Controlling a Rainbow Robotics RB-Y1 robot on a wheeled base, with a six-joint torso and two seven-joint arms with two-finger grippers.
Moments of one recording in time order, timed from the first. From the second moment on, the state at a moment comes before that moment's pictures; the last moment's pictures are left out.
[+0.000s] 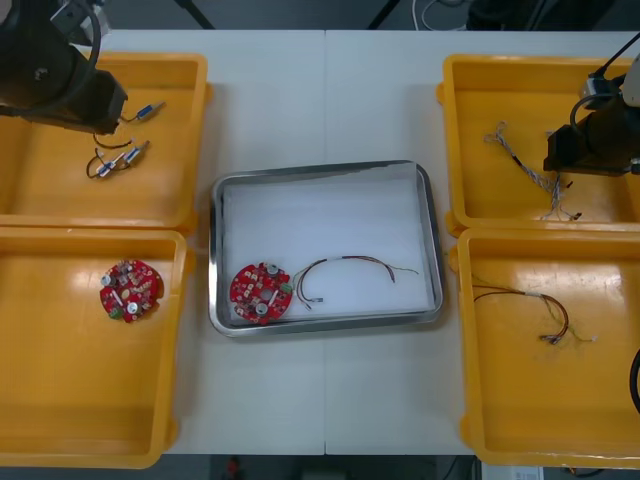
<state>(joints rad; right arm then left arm) -0.88 -0.49 -0.31 -0.96 -0.28 1.36 1.67 -0.84 0.77 -0.09 -1.68 0.74 1.82 -1.34</state>
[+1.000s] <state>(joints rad) -0.88 -0.49 -0.28 -0.89 -0.33 1.30 1.63 -0.83 0.60 -0.53 -1.90 0.63 1.76 -0.80</state>
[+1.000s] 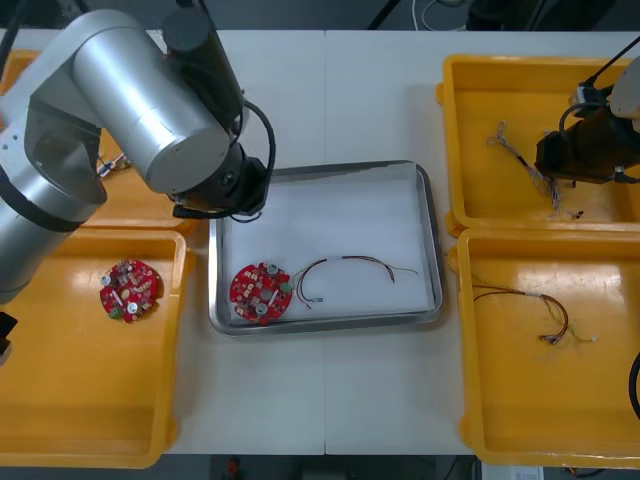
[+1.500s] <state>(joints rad) -0.88 -0.50 -0.28 -1.08 -0.31 1.53 1.63 -0.83 0.57 -0.68 -1.71 0.57 1.55 -0.80</state>
